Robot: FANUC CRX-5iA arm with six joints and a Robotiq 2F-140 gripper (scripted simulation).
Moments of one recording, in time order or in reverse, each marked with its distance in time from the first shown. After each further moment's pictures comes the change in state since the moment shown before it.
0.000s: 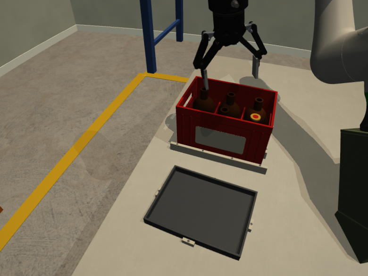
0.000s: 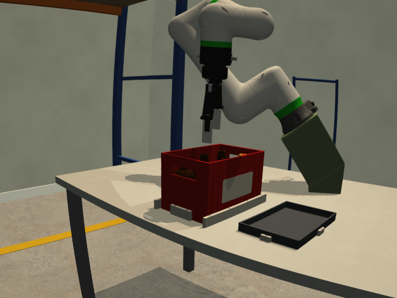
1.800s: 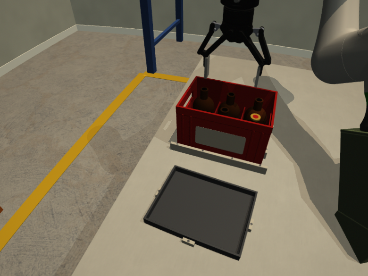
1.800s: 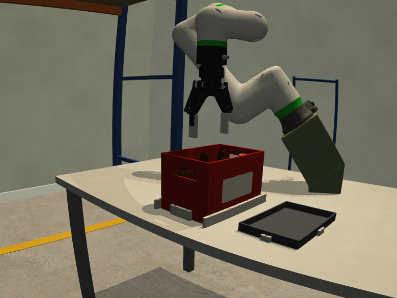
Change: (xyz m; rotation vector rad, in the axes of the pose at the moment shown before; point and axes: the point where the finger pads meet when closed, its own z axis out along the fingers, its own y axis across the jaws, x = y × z) arm 0.007 0.003 0.001 0.132 -0.083 0.503
